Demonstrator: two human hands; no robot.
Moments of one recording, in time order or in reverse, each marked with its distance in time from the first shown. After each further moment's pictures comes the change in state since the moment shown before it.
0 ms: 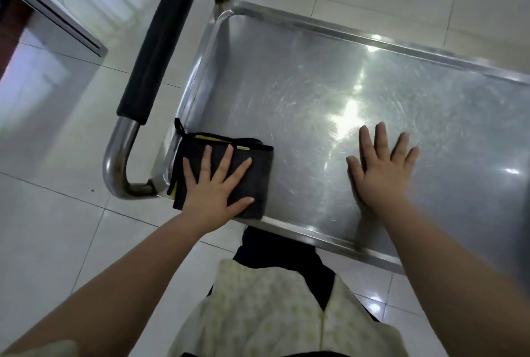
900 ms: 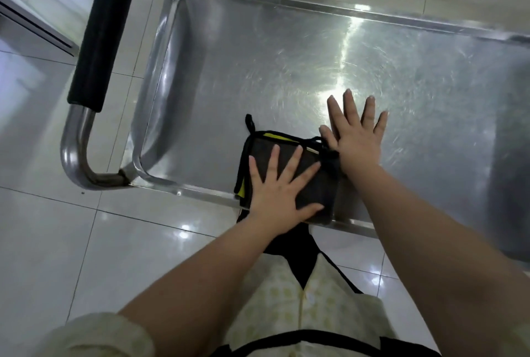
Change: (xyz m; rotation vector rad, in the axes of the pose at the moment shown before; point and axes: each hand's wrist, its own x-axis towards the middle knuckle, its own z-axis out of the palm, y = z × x) left_hand 0.004 0.179 0.005 0.016 0.040 0.224; right_hand 0.009 0.010 0.002 0.031 0.002 -0.057
